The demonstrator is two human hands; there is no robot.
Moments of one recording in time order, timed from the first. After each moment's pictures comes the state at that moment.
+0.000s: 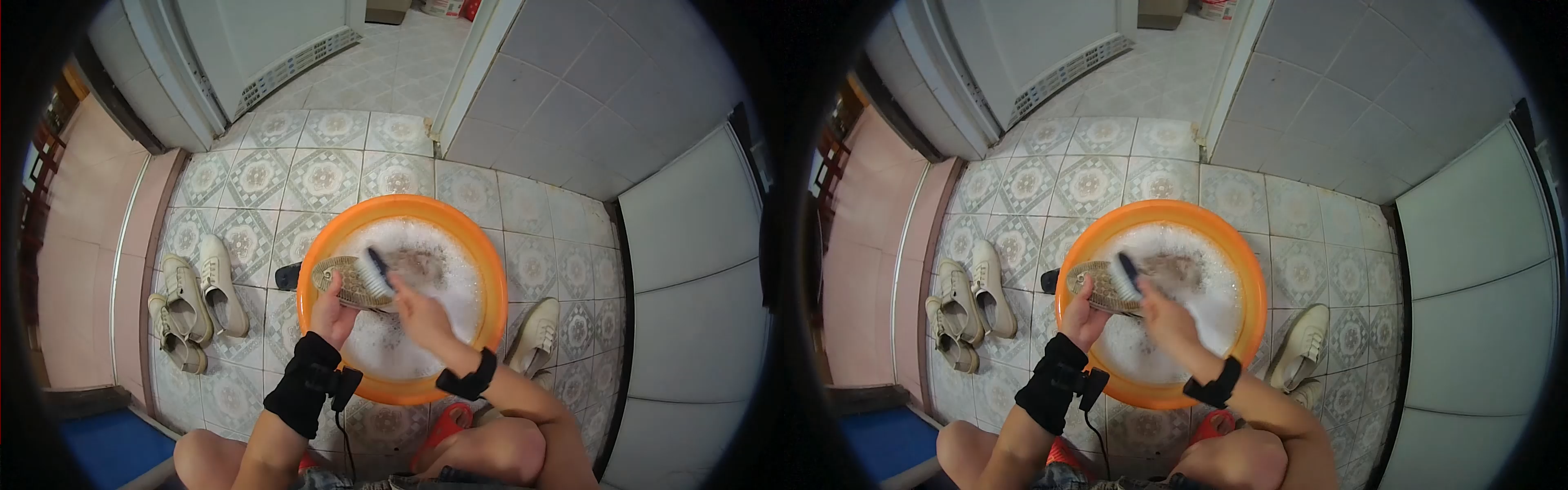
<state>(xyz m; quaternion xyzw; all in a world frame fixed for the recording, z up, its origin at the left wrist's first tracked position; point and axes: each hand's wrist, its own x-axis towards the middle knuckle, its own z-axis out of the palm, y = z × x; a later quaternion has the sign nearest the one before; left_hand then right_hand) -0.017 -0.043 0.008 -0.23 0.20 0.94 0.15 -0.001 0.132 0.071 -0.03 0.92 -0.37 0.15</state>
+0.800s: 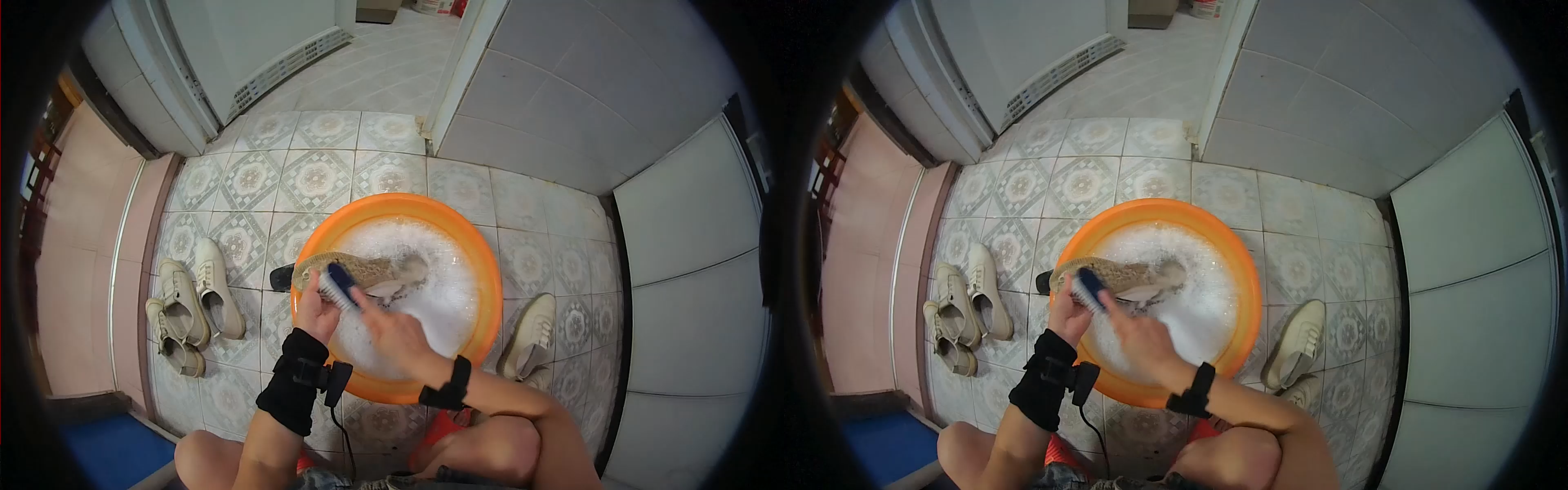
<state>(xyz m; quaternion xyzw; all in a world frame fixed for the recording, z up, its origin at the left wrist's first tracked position) -0.026 -0.057 0.007 -0.29 0.16 0.94 0.08 0.014 0.120 0.059 -0.09 0.91 -0.38 0.13</state>
